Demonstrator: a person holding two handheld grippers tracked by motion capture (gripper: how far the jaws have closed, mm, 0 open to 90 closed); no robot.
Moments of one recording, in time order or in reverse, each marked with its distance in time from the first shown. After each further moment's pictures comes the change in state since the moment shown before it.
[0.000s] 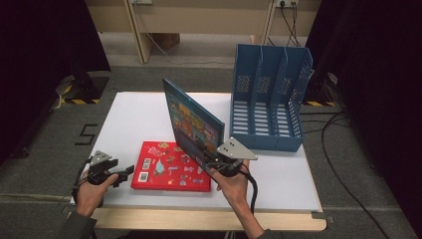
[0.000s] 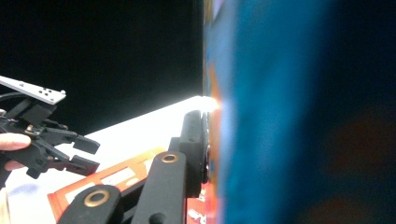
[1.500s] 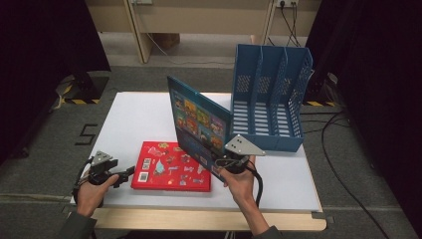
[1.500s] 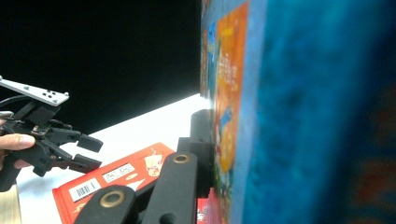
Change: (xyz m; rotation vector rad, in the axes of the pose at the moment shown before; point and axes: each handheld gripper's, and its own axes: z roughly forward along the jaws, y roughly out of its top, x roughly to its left) left arm -0.001 -0.001 0.001 0.012 0.003 0.011; right arm -0.019 -0.002 -0.006 0.013 0.035 0.041
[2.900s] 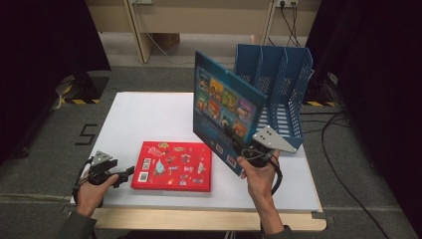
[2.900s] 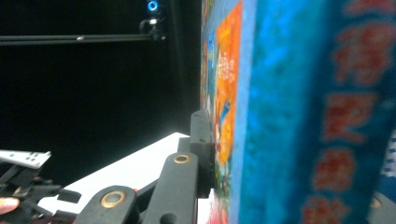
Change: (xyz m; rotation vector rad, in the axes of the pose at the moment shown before) left arm 0.002 0.000 0.000 0.005 0.007 0.004; right arm -0.023 0.043 -0.047 -0.134 -0.107 0.040
